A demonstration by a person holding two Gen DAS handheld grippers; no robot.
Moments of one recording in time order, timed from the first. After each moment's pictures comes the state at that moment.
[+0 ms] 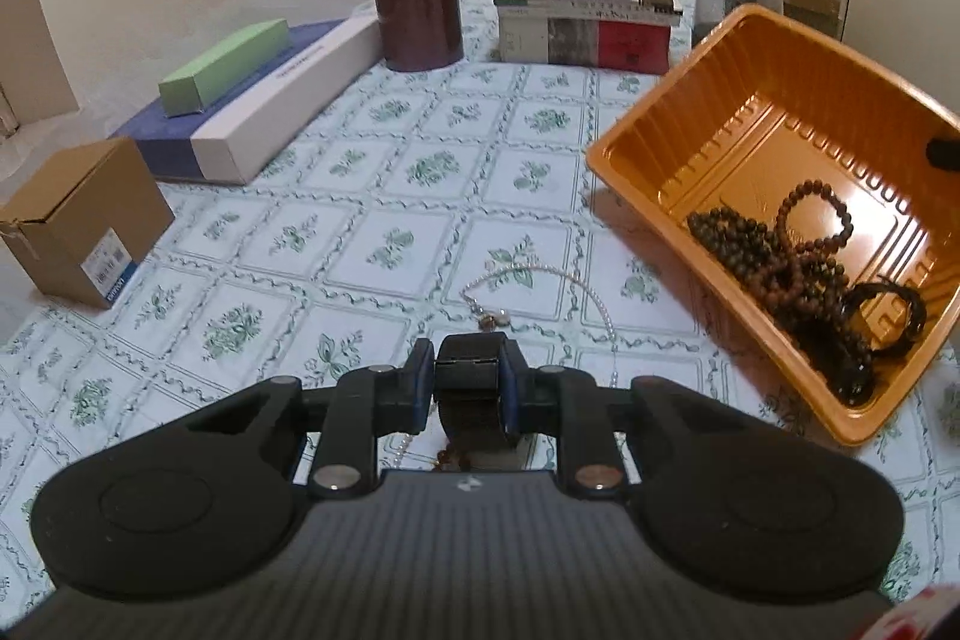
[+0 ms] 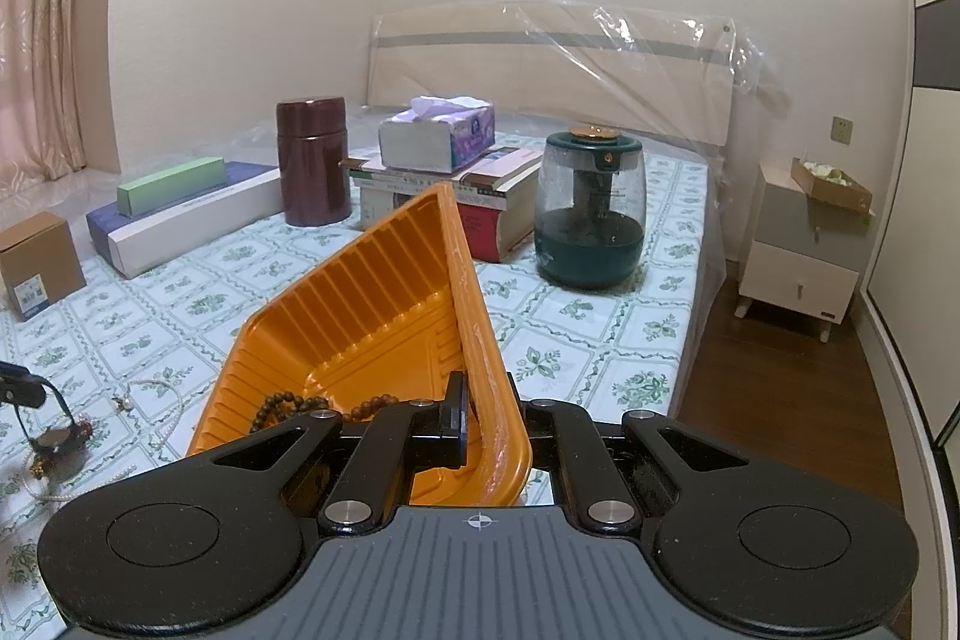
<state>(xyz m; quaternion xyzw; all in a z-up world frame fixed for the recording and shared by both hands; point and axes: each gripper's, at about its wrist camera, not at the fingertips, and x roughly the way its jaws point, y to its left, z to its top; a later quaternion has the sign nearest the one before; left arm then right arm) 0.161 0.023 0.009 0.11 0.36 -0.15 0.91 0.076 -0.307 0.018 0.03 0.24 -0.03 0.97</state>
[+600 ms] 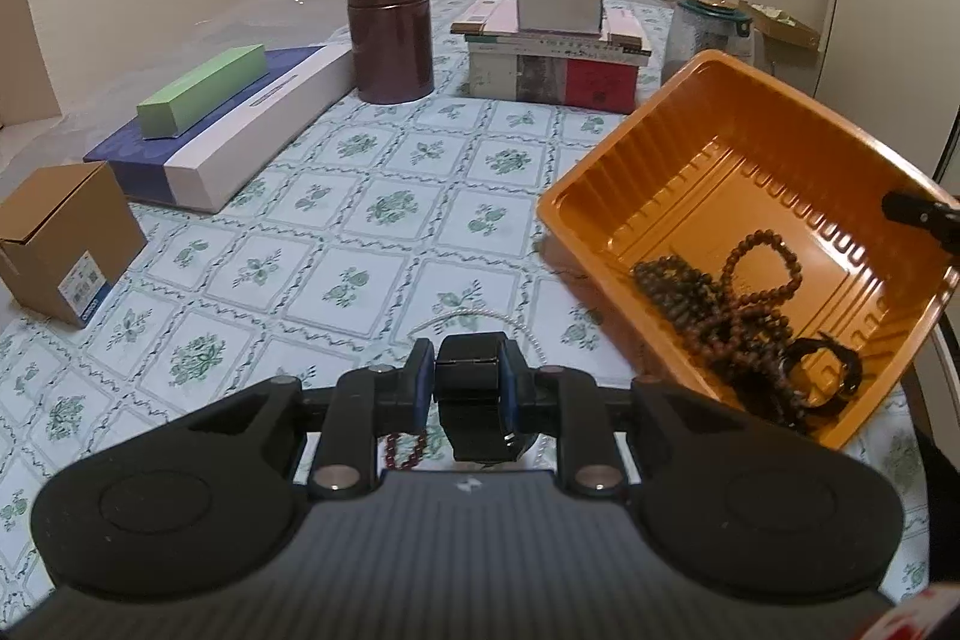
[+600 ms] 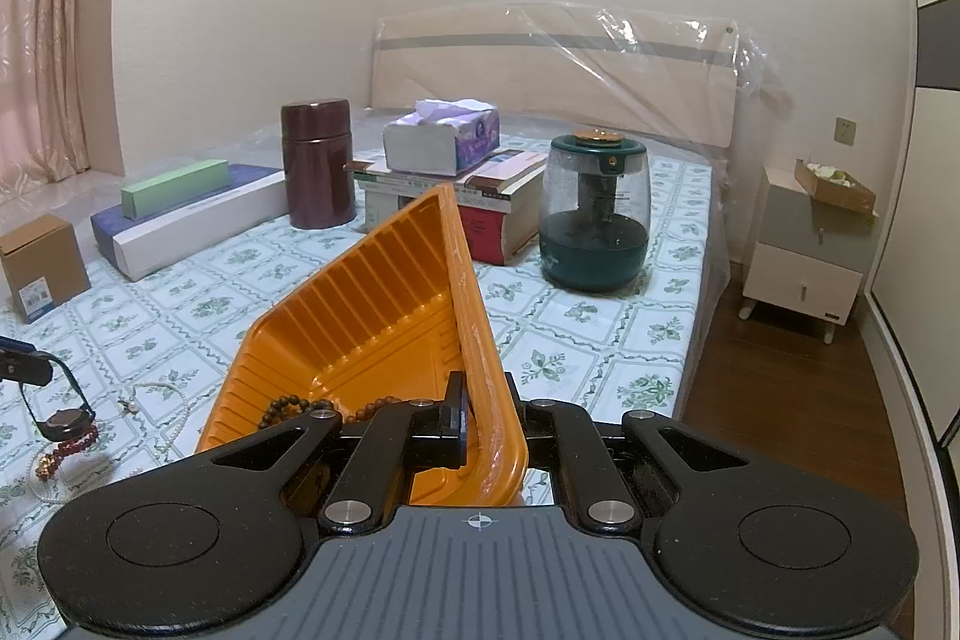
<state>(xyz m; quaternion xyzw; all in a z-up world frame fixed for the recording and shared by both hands) 0.156 0.001 0.029 0.09 0.35 -0.18 0.92 0.075 -0.305 0.021 0.03 0.24 -0.02 0.97</state>
